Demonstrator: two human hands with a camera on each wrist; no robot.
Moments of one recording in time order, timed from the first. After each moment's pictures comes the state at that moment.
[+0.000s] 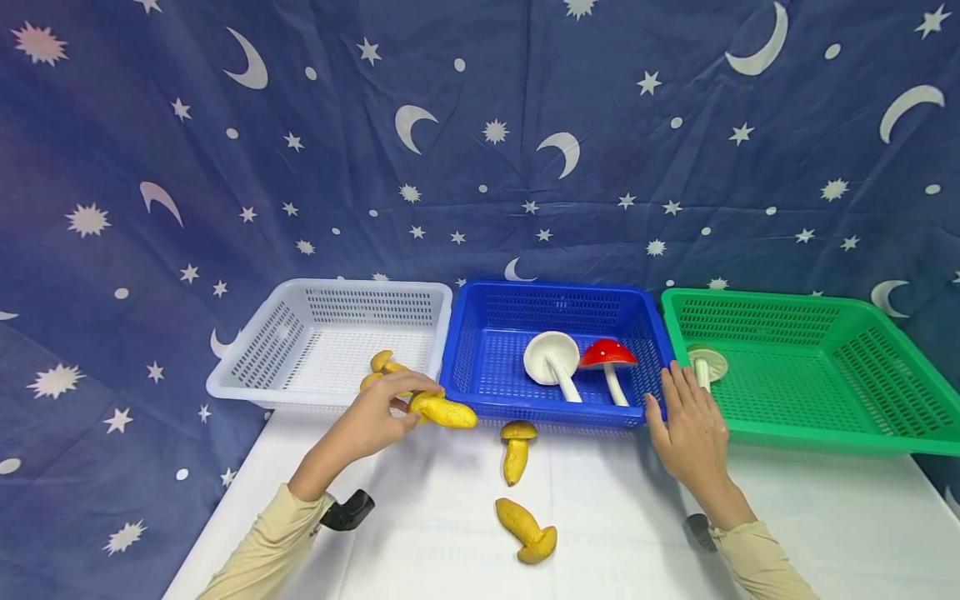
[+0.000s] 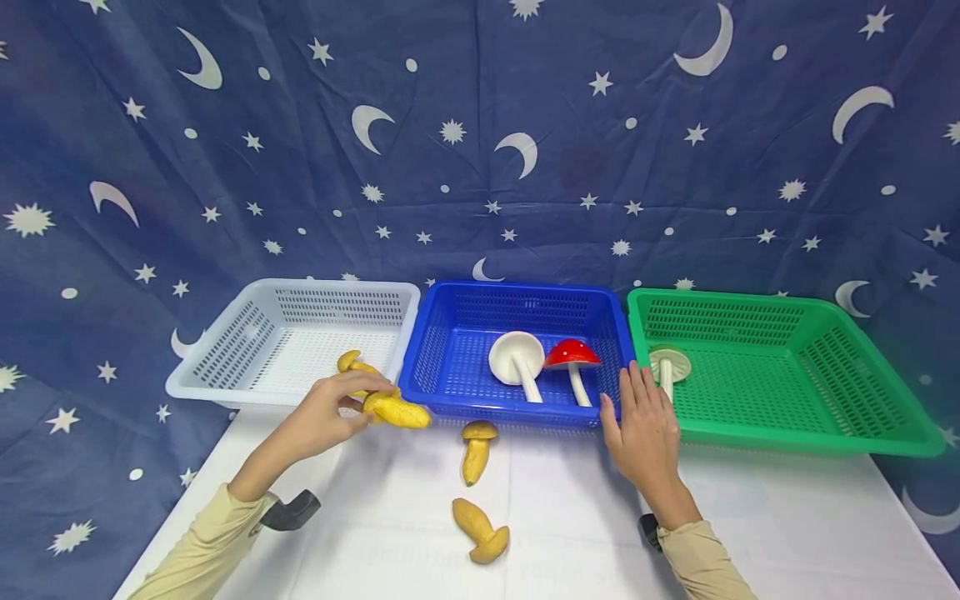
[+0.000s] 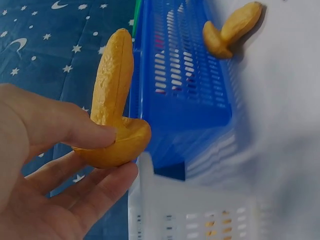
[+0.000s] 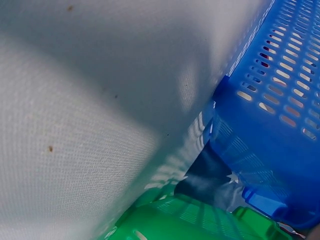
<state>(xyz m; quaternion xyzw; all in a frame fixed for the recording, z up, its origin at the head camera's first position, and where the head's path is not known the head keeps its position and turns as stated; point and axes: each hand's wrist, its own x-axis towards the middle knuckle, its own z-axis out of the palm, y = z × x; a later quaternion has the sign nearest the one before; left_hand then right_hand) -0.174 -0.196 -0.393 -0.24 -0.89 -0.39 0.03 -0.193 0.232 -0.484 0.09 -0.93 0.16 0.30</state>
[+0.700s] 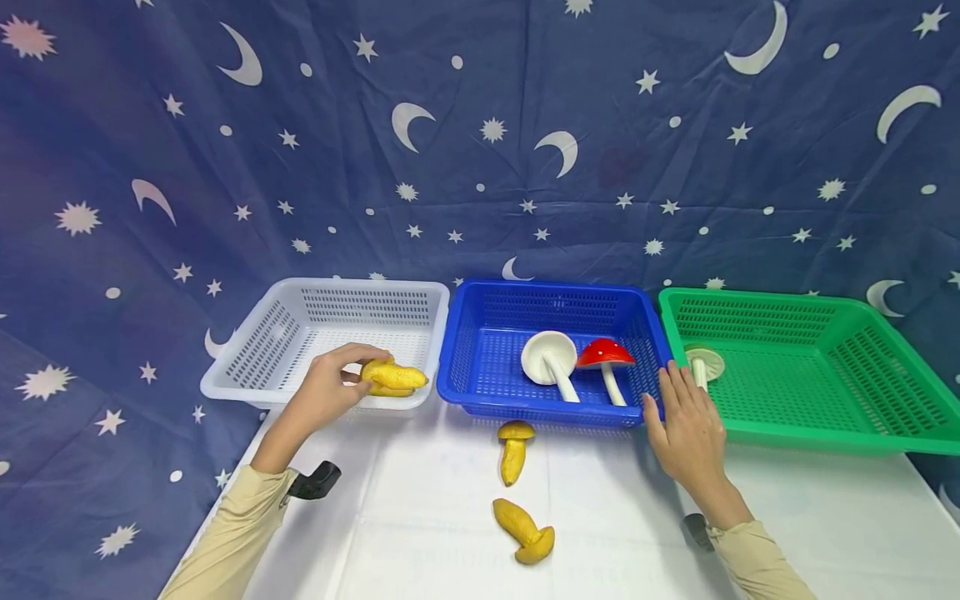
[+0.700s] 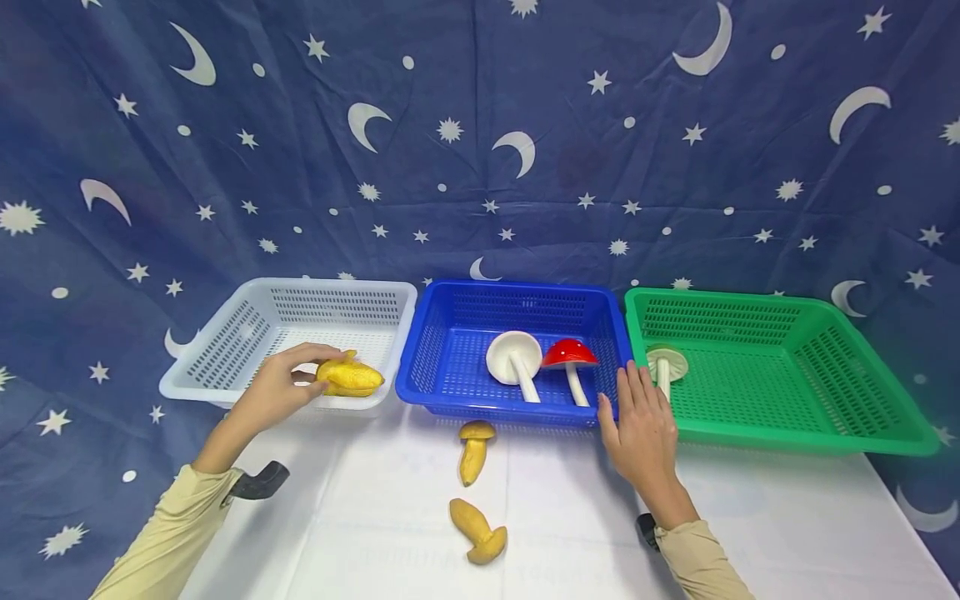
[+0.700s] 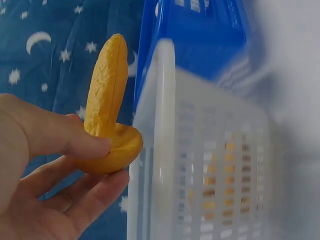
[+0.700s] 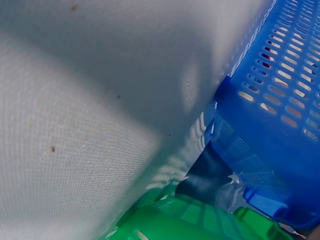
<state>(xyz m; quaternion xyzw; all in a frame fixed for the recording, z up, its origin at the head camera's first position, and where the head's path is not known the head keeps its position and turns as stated) -0.201 -0.249 -0.390 -0.17 -0.90 -0.38 0.10 -0.193 0.232 -0.484 0.09 -0.94 0.16 0.30</state>
